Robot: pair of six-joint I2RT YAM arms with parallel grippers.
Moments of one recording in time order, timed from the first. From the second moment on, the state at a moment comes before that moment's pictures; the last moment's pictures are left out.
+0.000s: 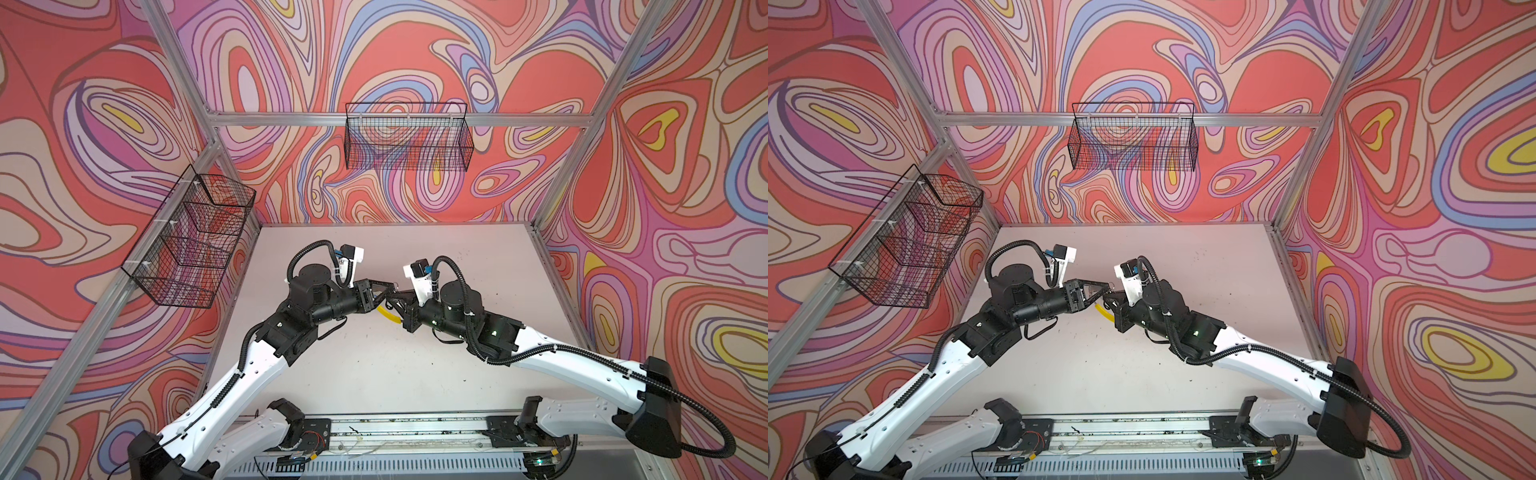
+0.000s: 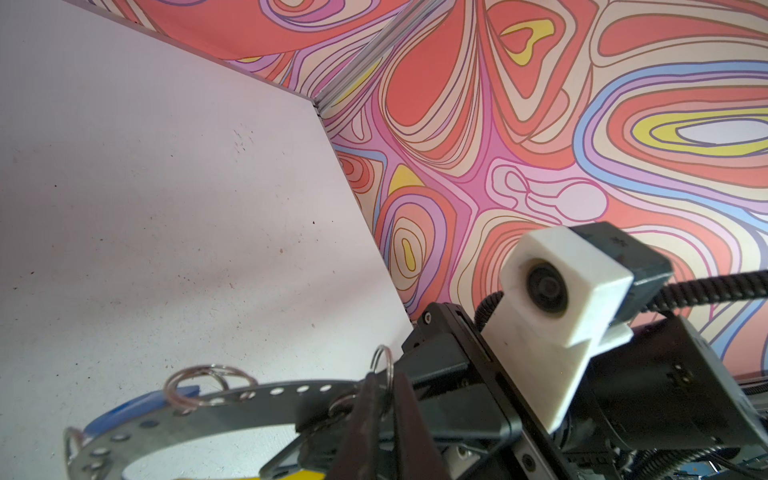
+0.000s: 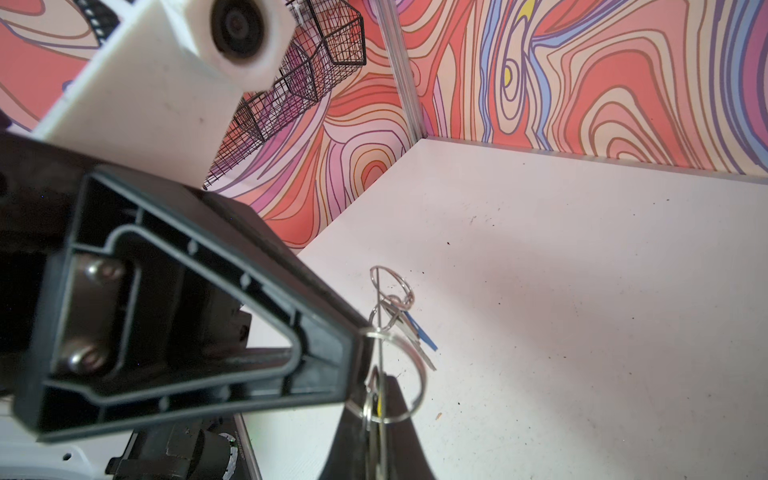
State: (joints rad) left arm -0.56 0.98 0.92 -0.18 0.50 -0.84; right arm 0.97 1.24 0.98 0.02 0.00 0.39
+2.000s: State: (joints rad) left arm -0.38 0.90 0.62 -0.03 0.64 -0.85; right arm 0.67 1.44 0.74 0.80 -0.61 1.05
